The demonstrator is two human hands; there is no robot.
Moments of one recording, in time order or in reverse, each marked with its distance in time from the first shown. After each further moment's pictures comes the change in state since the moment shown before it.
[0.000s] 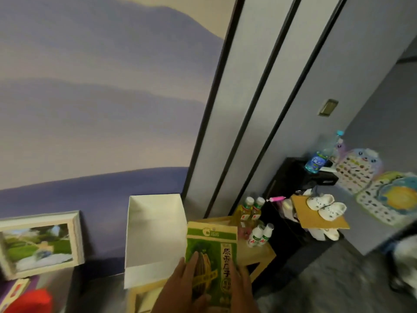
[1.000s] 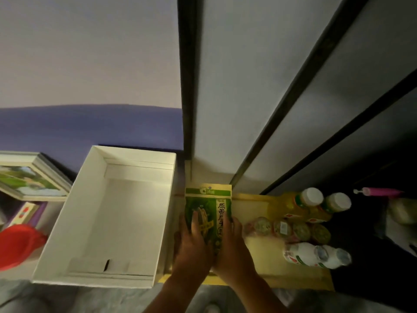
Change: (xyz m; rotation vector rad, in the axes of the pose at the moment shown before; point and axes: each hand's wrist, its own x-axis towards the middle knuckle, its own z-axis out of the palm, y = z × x) left_hand 0.295 -0.069 0.136 -0.072 0.286 -0.680; right_hand 0.303 0.105 0.127 -0.235 -0.475 -0.357
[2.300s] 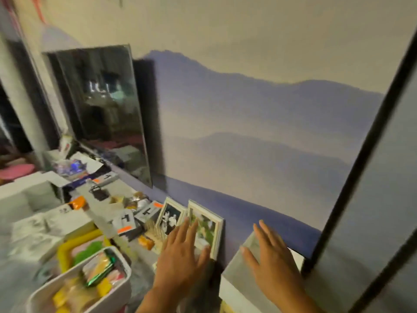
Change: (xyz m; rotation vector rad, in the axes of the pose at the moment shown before) left_hand -0.345 -0.090 -0.322 0.227 0.930 -0.087; right_hand -0.197 -0.330 -0.127 -0.298 0.154 -0.788
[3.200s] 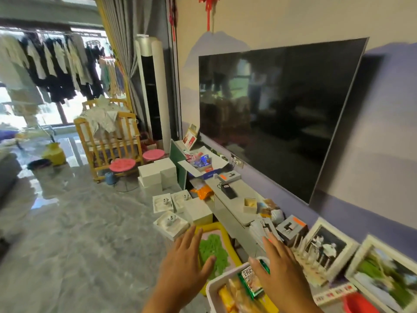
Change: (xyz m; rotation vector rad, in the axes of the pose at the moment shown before) left_hand -0.086 -0.599 -0.257 0.053 -0.007 -0.382; right_hand 0.040 -0.598 0.269 0.134 -0.250 -0.322
